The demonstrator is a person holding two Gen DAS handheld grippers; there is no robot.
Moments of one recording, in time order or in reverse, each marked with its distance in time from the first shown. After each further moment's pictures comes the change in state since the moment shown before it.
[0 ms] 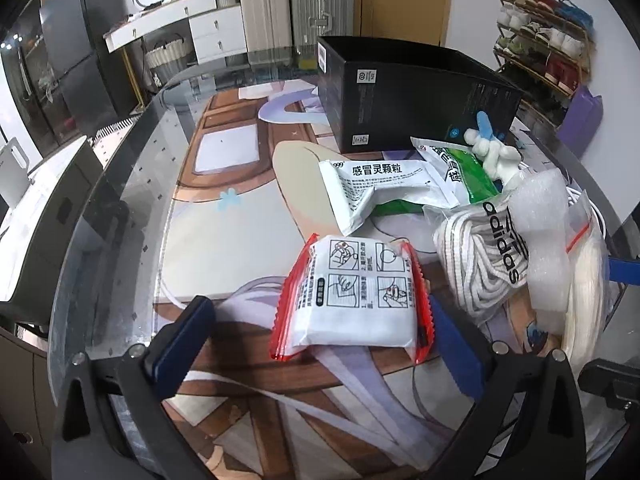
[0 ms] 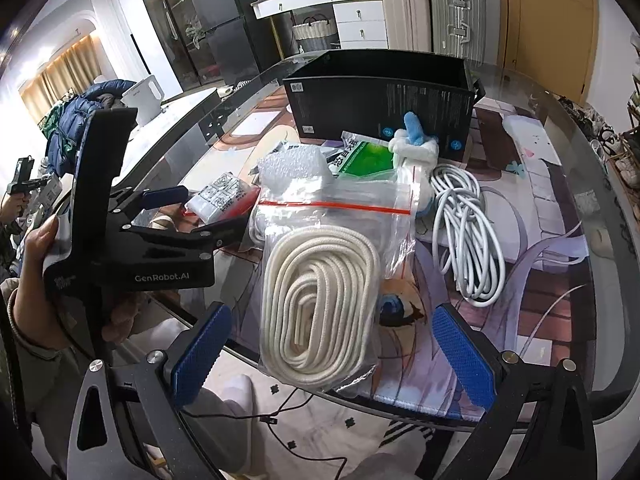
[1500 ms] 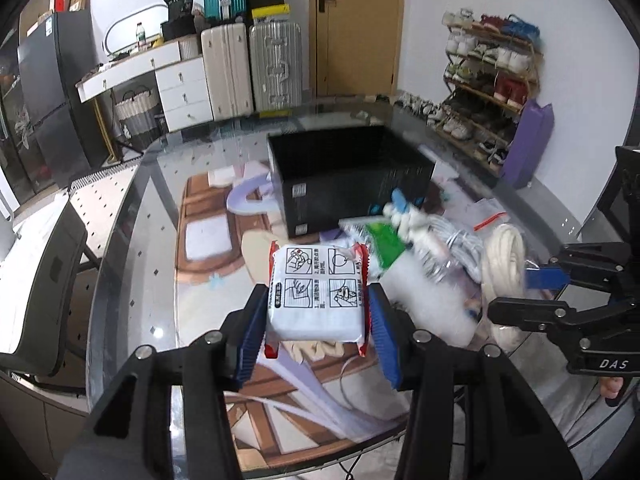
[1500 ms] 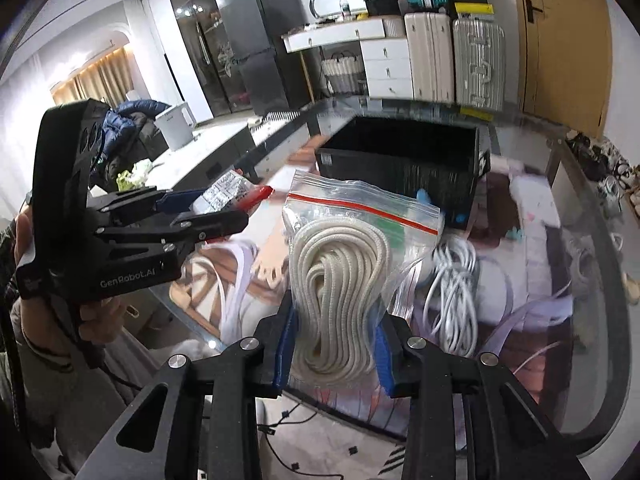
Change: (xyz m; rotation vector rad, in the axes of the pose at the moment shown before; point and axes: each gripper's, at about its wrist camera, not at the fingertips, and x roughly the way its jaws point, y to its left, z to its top) left arm -0.082 -0.021 0.034 0.092 -0.155 -0.123; right arm -0.051 -0.003 0.027 -0.066 -0.153 0.080
